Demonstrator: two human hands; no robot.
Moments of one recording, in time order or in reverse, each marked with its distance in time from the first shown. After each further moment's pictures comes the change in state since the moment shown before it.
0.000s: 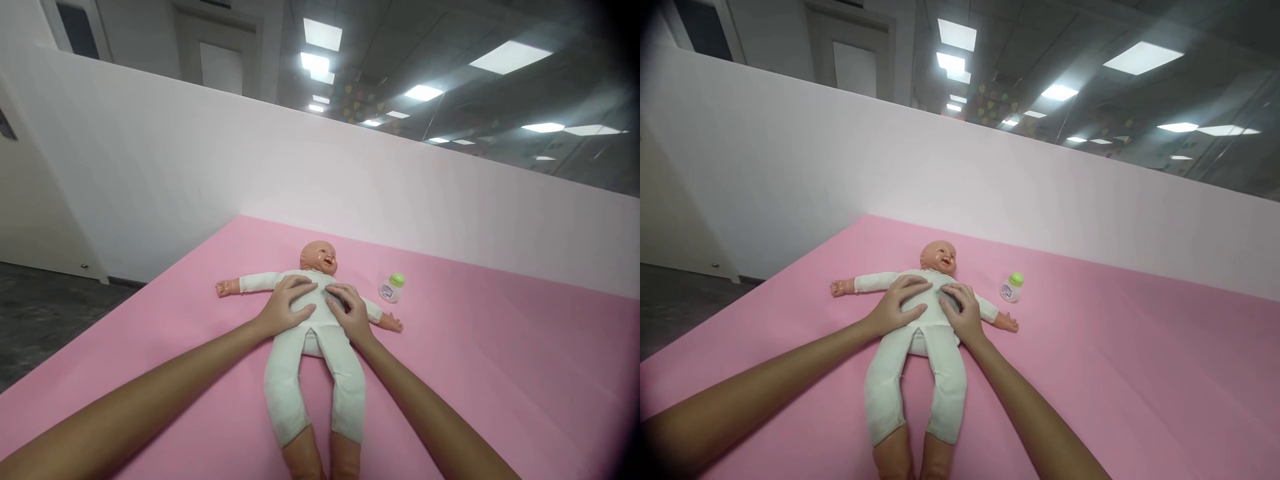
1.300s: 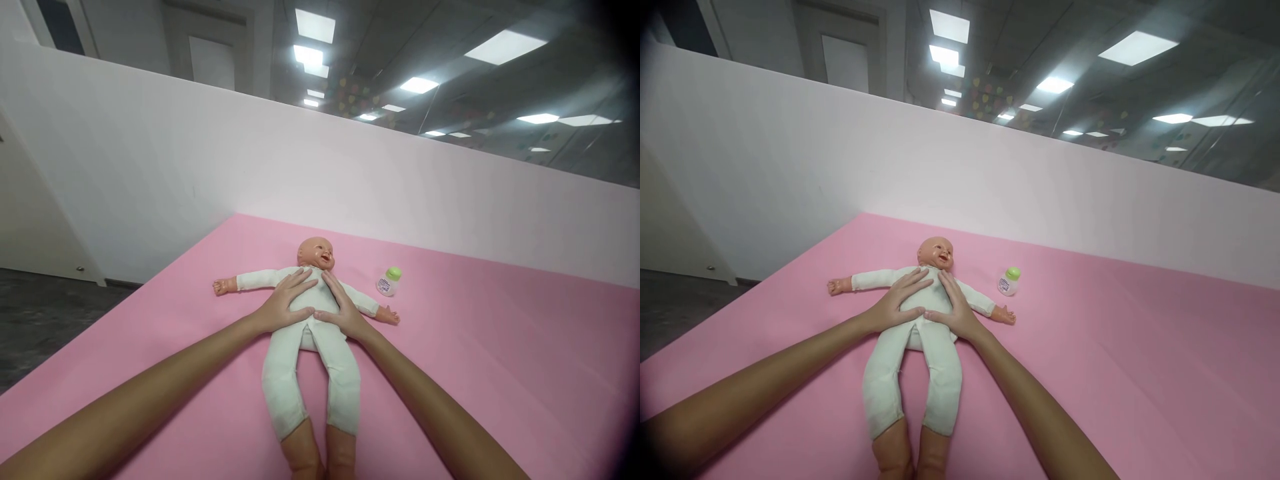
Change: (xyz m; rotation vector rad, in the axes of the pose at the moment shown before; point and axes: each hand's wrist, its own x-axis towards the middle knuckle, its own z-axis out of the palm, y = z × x) left_hand 0.000 -0.011 -0.002 0.058 -0.223 0.022; right_hand 0.001 0.007 -0.007 0.076 -0.341 0.114
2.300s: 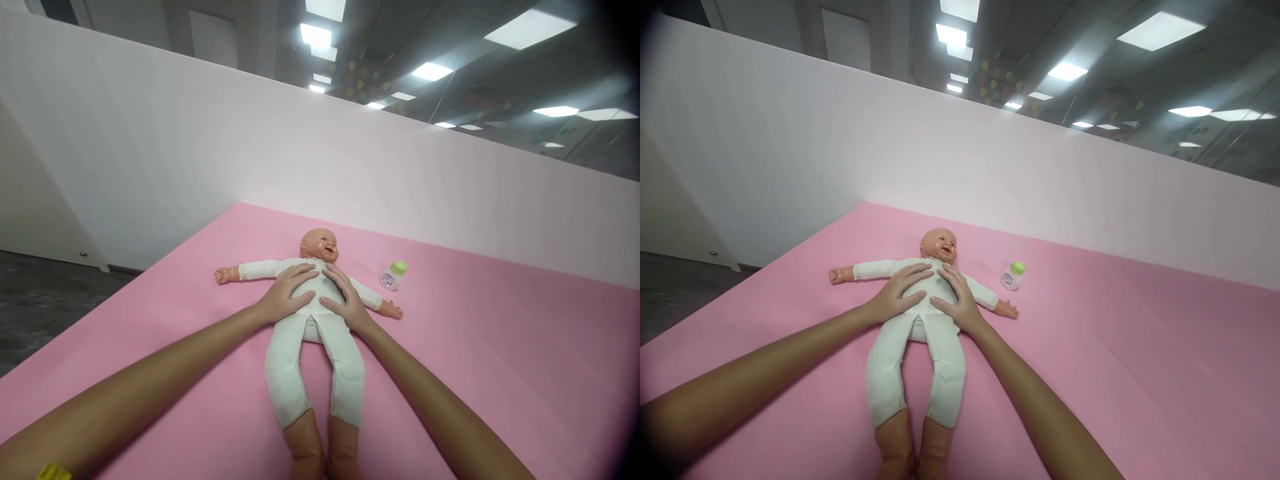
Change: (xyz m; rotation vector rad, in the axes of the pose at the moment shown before) left_hand 0.002 -0.002 0.007 -0.031 0.115 0.018; right_hand -0.003 -0.004 0.001 -0.016 0.085 -0.099
